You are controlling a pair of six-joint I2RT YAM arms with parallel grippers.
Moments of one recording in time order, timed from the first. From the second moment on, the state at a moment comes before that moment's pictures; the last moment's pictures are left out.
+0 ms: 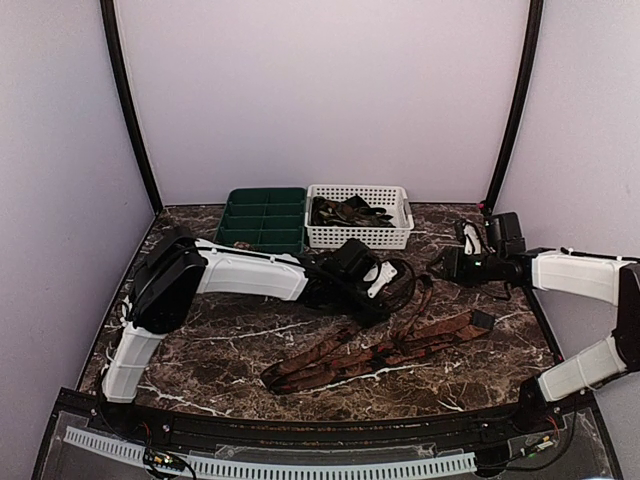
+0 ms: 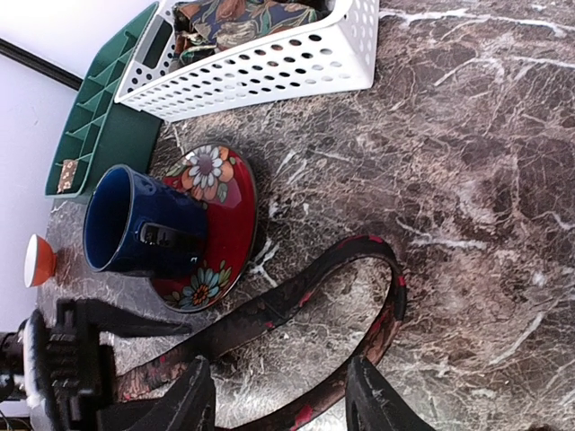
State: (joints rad) left arm -1.03 2.26 1.68 -0.23 0.08 0.02; right arm 0.25 1.33 0.70 -0.11 -0.40 0.42
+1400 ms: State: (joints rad) left arm -1.02 1.35 1.10 -0.66 -0.20 0.22; right arm 0.35 1.34 0.65 0.00 -0.63 0.48
